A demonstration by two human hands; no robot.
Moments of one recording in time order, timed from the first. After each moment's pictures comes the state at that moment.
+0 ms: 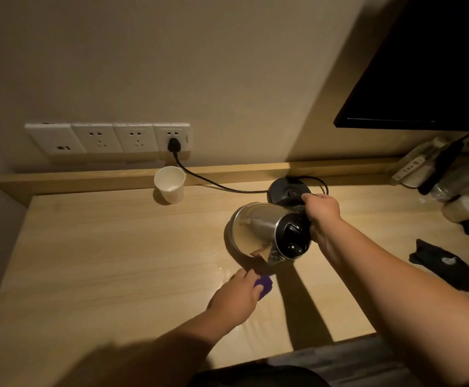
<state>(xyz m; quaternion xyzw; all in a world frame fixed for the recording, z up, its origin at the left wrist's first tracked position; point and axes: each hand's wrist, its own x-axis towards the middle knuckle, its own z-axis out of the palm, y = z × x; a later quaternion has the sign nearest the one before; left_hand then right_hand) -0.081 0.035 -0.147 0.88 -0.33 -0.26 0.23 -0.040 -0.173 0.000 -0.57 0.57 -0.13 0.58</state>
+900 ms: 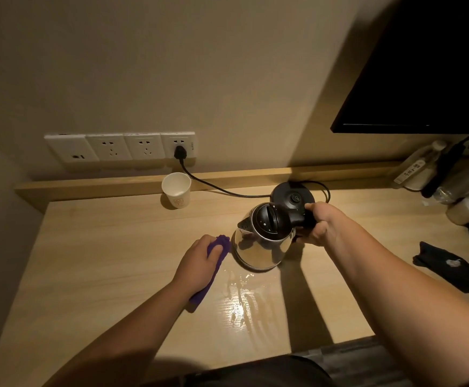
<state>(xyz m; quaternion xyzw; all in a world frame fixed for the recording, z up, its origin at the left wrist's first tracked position) -0.001 0.092 -0.084 0.87 -0.18 -0.22 0.40 -0.049 -0.168 0.027 -0.45 0.60 0.06 0.66</state>
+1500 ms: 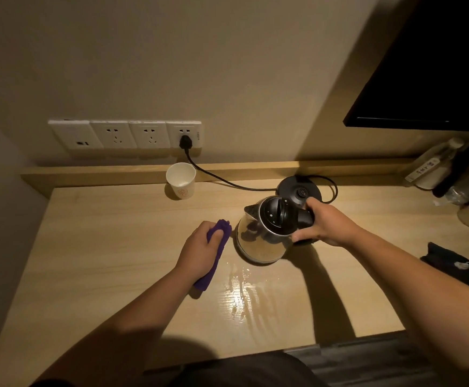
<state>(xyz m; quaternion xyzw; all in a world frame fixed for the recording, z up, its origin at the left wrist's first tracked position) 0.005 0.087 -0.077 0.85 -0.12 -0.23 0.46 -0.075 -0.206 -0.006 -0.92 0.15 0.16 0.32</state>
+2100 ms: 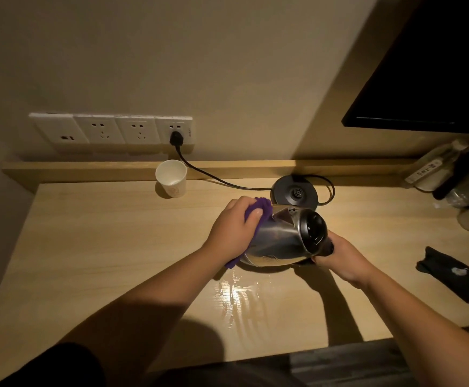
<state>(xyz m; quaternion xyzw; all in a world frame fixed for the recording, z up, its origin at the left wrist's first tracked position) 0.011 -0.003 -0.044 0.84 -0.24 -0.15 0.45 -0.139 -0.229 -0.047 -0.83 0.27 0.13 0.47</state>
